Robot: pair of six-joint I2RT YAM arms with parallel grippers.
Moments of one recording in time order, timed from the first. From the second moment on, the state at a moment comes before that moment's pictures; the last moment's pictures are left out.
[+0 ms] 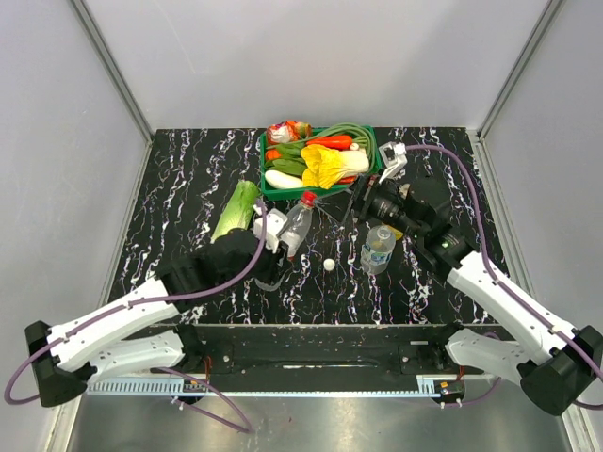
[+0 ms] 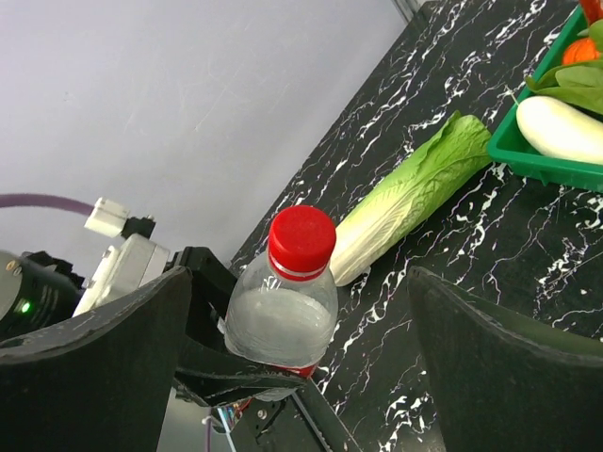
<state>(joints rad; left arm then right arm) -0.96 0.88 0.84 -0.48 -0.11 -0.24 0.62 1.04 0.95 0.09 -0.31 0.68</state>
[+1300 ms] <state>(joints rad) -1.25 1.14 0.97 -0.66 -0.75 -0.28 0.61 1.24 1.01 0.11 -0.42 0.79</state>
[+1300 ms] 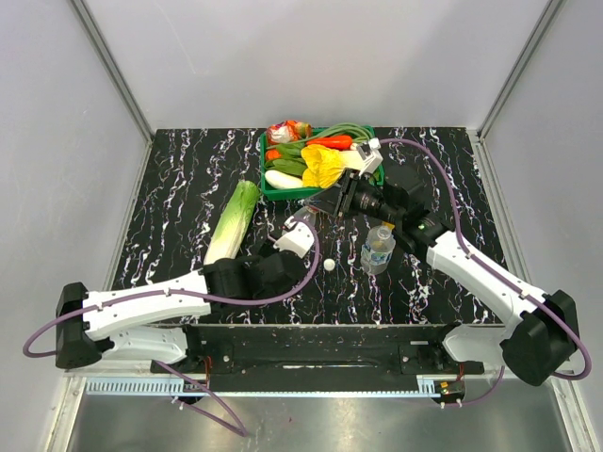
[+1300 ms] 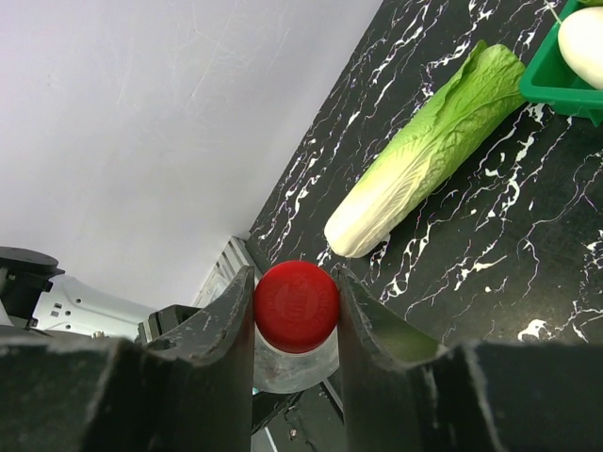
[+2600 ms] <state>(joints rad) -0.78 0.83 0.63 0.03 0.80 -0.43 0.61 1.01 0.97 0.25 -0.64 0.59</state>
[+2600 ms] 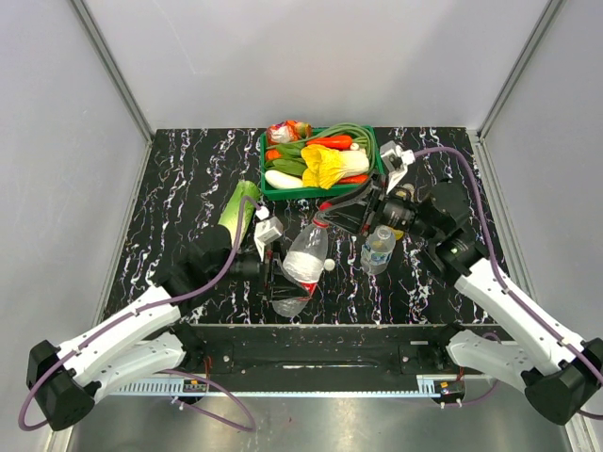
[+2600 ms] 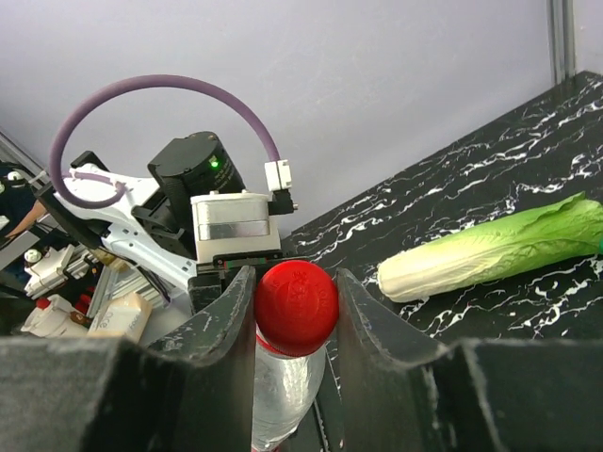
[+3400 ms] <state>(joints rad) -0.57 0.81 0.57 0.18 0.82 -0.54 0.61 0.88 0.91 0.14 -0.43 0.51</state>
